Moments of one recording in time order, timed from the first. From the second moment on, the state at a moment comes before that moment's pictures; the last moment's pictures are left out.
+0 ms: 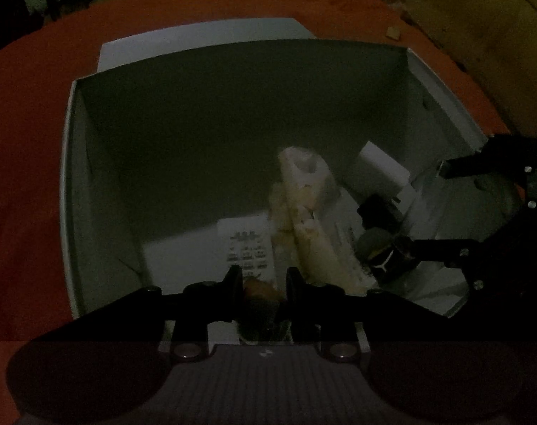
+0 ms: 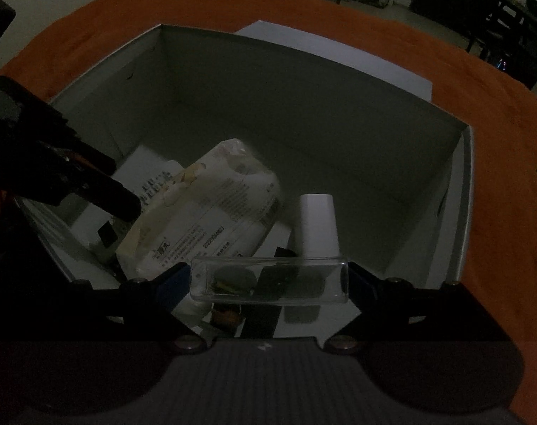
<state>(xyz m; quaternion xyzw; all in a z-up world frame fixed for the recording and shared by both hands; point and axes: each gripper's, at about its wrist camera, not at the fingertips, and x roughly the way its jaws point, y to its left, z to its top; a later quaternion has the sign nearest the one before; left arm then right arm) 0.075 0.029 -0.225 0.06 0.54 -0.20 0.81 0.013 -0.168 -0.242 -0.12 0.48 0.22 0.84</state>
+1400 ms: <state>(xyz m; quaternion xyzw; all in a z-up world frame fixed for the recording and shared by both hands) 0.084 0.028 -0.212 0.07 0.57 -0.21 0.79 0.014 -0.178 -0.241 -0.12 0.48 0.19 0.85</state>
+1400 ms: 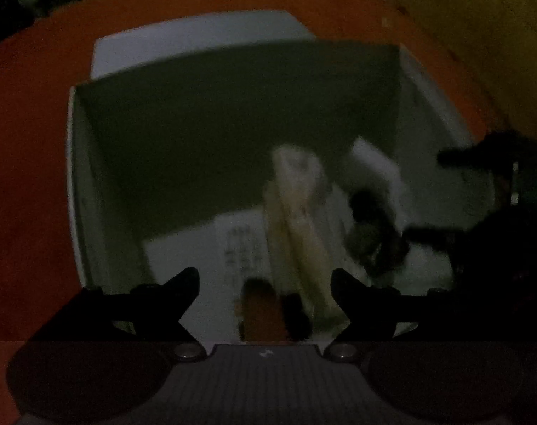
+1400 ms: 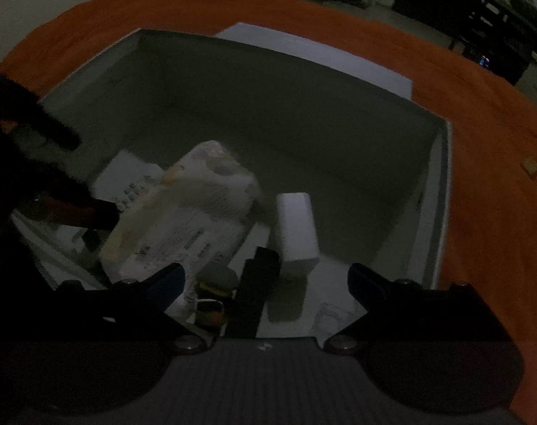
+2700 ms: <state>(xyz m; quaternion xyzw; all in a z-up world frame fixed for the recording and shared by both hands) 0.134 0.030 -0.242 0.04 0.54 -0.10 0.84 0.014 -0.181 -0.238 -0.12 0.47 0.18 0.85</state>
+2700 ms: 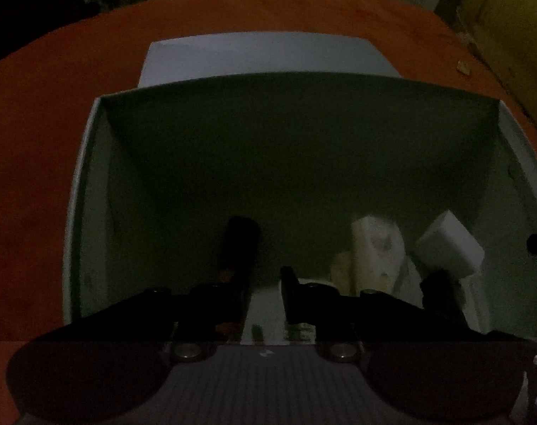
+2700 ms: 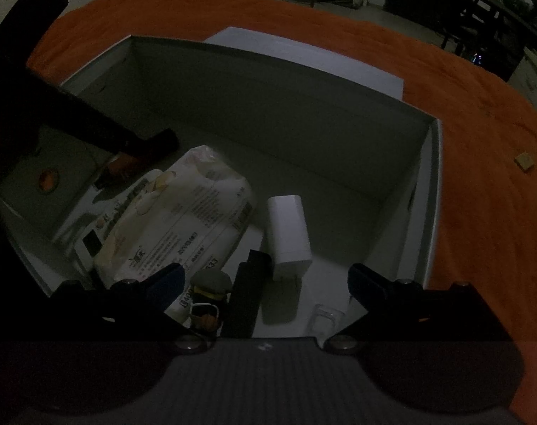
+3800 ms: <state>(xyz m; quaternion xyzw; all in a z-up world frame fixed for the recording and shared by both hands) 0.217 0.072 -0.147 -0.07 0.48 -0.08 0.87 0.102 -0.212 -0.135 0.03 0.42 0.16 0.90</state>
